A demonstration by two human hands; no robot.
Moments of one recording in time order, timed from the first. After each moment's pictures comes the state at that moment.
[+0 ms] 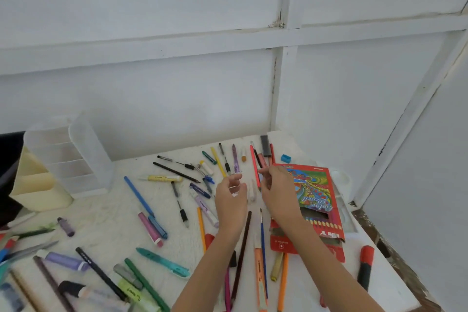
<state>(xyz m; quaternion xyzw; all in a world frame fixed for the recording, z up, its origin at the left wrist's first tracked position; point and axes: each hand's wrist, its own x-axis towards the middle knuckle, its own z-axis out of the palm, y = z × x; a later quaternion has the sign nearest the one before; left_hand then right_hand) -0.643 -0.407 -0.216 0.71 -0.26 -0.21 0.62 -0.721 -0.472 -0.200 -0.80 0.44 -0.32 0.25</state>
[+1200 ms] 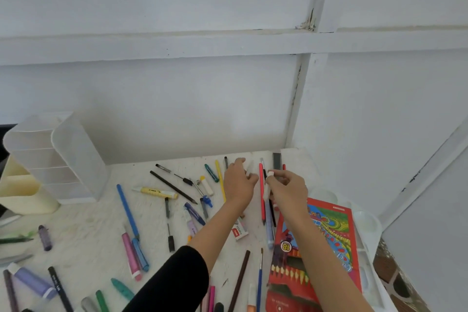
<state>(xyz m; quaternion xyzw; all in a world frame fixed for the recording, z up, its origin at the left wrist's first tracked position) -0.576 -0.531 -0.229 0.82 -0.36 -0.11 0.43 -0.683 -0.550 -0.189 -0.61 0.51 -0.34 0.50</state>
